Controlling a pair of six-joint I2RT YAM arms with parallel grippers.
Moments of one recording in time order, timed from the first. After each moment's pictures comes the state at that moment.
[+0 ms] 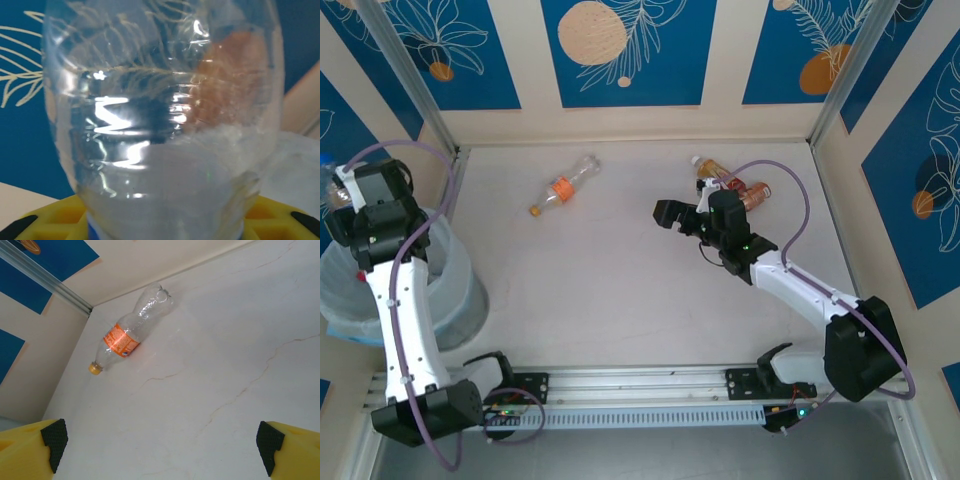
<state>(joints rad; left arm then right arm) 0.34 1.10 1.40 -0.85 -0.81 0.10 0.49 1.28 0.80 0.07 -0.13 0.63</state>
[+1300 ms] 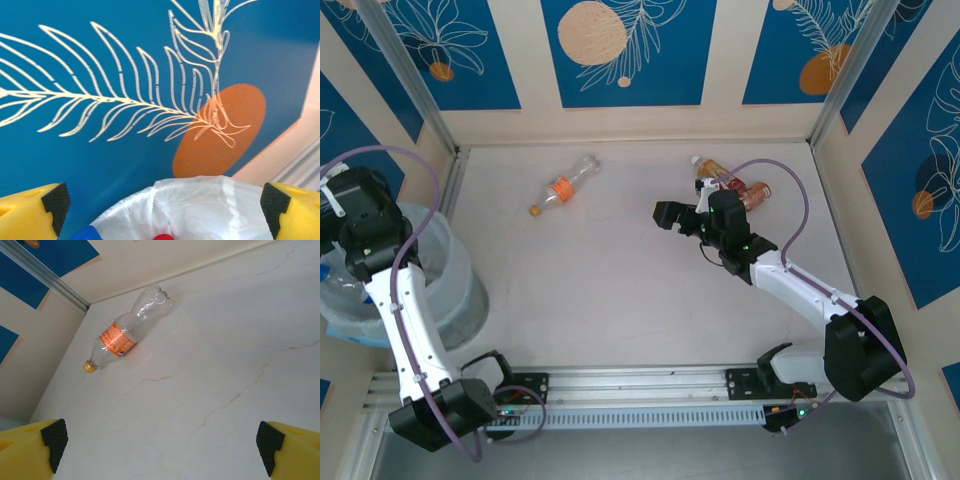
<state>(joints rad) 0.48 1.05 1.30 -0.62 -0.57 0.06 0.49 1.28 0.80 0.07 -0.13 0.58</state>
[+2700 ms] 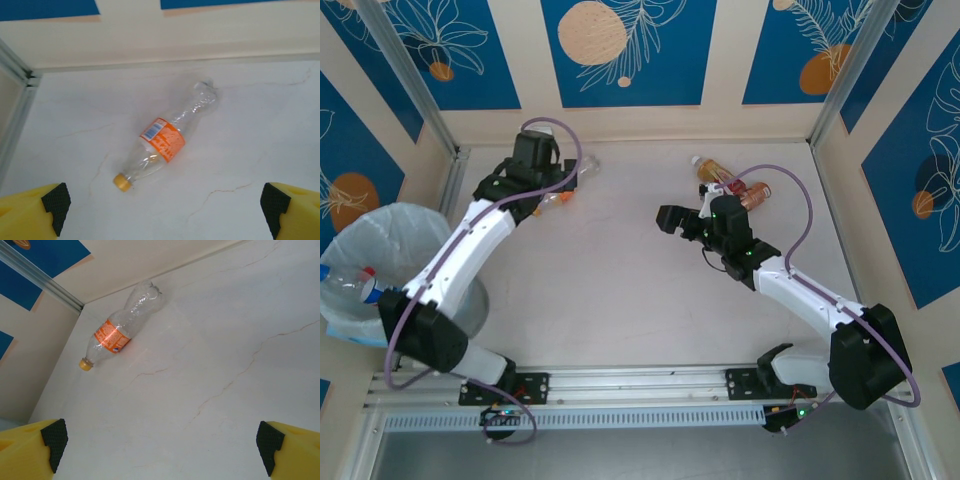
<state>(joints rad) -0.40 1.52 1.49 -0.65 -0.36 -0.20 0.50 1.23 0.77 0.04 -0.09 0.61</state>
